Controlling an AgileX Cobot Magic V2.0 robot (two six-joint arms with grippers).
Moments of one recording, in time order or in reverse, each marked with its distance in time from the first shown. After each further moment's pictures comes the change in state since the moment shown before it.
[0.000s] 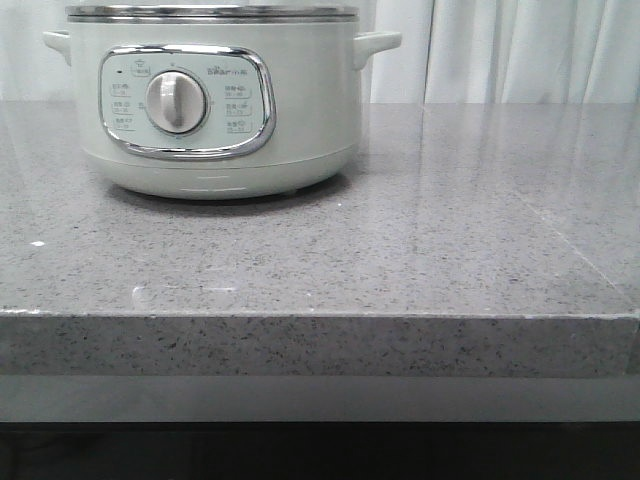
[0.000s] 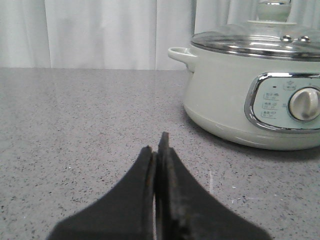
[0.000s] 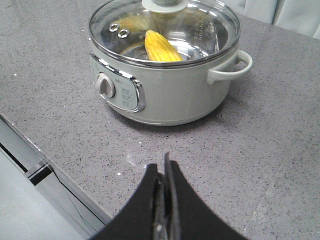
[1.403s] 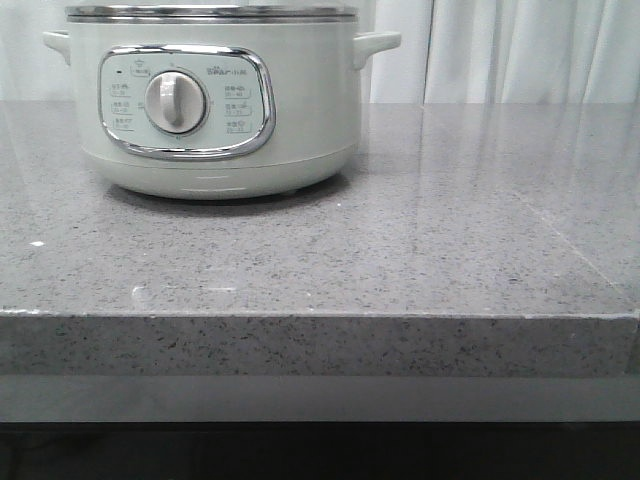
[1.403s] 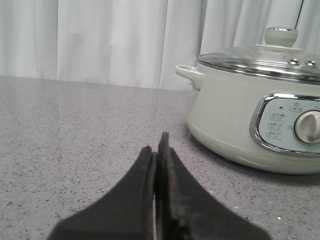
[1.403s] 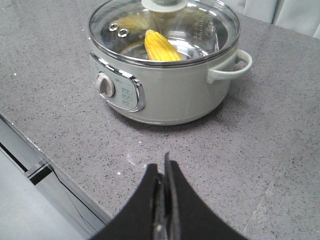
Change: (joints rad) left arm 0.005 -0.010 0.075 0.020 -0.149 -0.081; right arm 0.000 0.000 0.000 0.000 0.000 0.000
